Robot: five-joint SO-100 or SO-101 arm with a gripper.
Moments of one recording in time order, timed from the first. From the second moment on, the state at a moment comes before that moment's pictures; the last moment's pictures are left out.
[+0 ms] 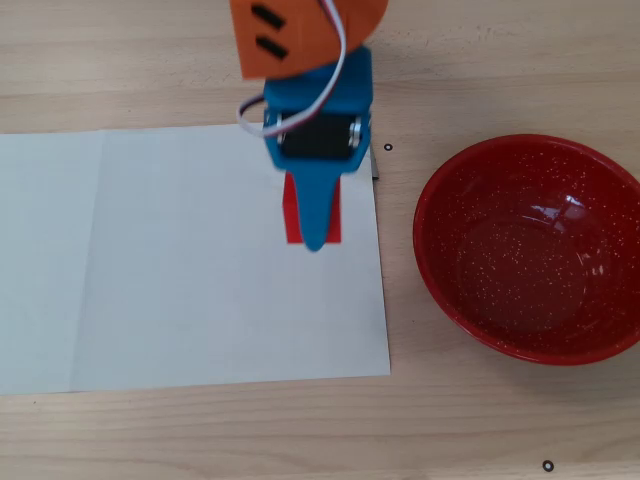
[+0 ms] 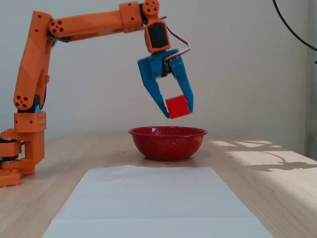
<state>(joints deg) 6.9 83.4 62.3 86.0 -12.6</state>
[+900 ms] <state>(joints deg) 37.7 87.3 70.9 66.6 -18.7</state>
